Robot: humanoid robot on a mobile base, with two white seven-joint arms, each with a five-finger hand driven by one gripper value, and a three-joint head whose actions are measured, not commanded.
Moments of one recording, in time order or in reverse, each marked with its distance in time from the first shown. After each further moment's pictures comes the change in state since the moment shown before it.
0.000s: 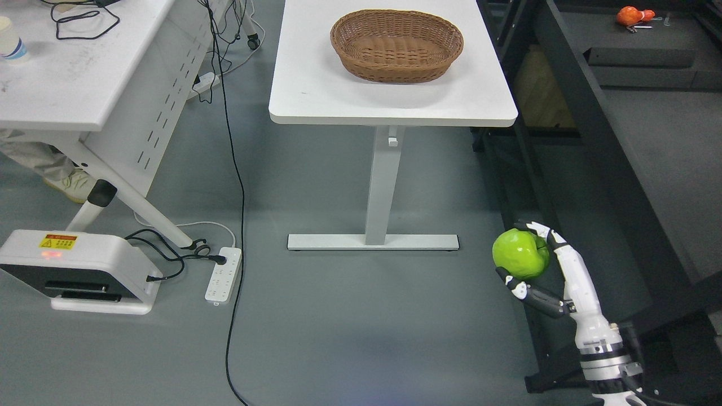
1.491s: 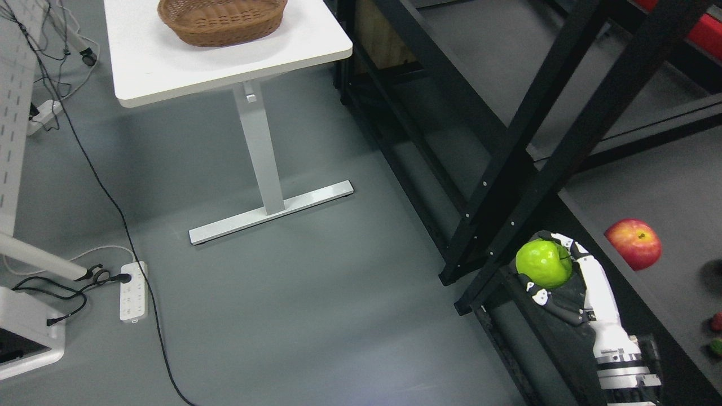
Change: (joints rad) left arm 0.000 0.000 0.000 0.000 0.000 0.000 0.000; right arm 0.028 0.001 -0.070 0.006 0.002 0.078 0.001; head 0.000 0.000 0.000
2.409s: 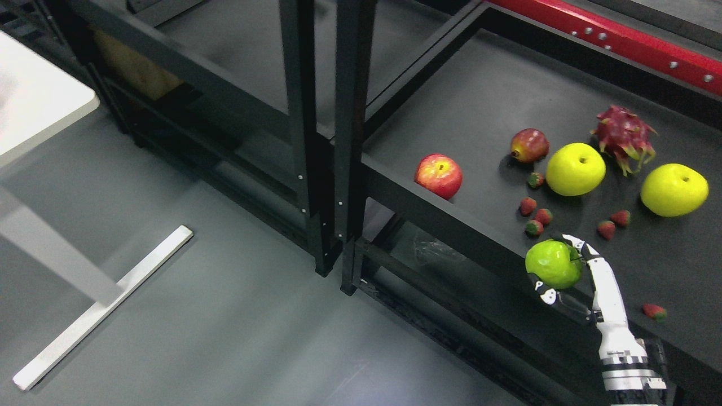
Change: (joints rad) left arm 0.000 0.000 0.000 0.000 0.000 0.000 0.000; right arm -0.003 0.022 -0.032 0.002 0.001 0.043 -0.006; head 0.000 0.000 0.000
